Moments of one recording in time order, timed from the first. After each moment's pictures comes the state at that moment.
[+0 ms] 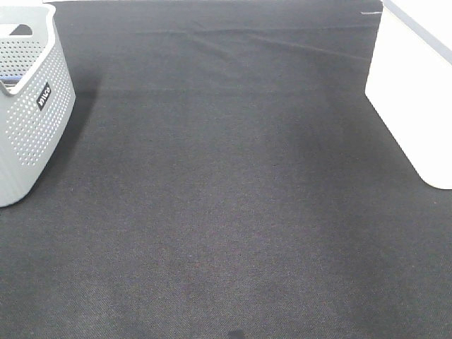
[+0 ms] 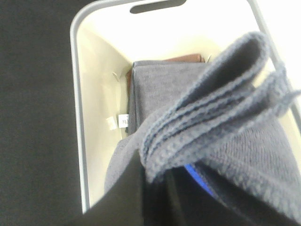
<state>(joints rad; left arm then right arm) 0.00 0.00 -0.50 0.00 1.05 0.00 -0.21 1.92 -2.18 0.16 1.22 -0.11</state>
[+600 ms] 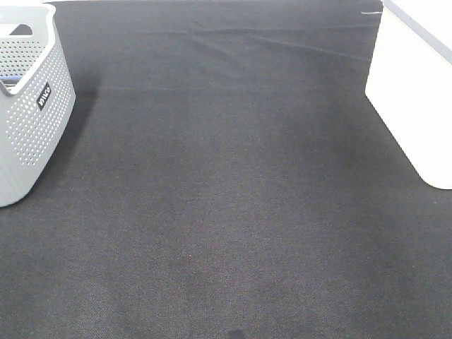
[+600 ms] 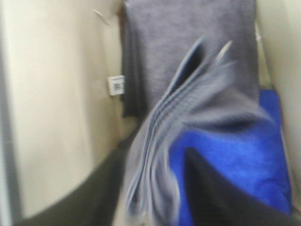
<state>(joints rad) 0.00 0.00 -0.50 0.00 1.05 0.00 -0.21 2.17 -2.18 0.16 1.22 -0.08</state>
